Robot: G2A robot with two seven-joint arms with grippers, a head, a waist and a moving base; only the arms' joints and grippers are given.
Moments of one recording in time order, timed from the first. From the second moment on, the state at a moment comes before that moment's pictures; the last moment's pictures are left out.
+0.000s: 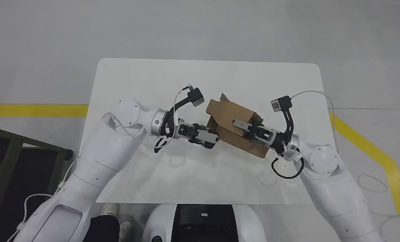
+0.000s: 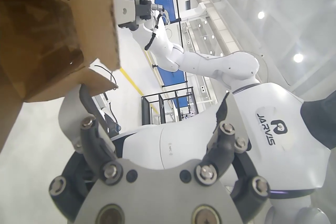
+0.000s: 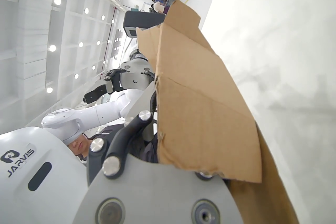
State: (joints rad) left arm 0.74 -1.16 -0.95 -1.38 -0.55 -0.24 -1.40; right arm -1.19 -1.06 1.25 -1.61 0.34 -0.42 0.81
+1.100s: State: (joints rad) left arm 0.73 -1.18 -0.94 -1.33 -0.60 -0.24 -1.41; right arm -1.19 -1.08 1.19 -1.64 0.32 -0.41 0.78
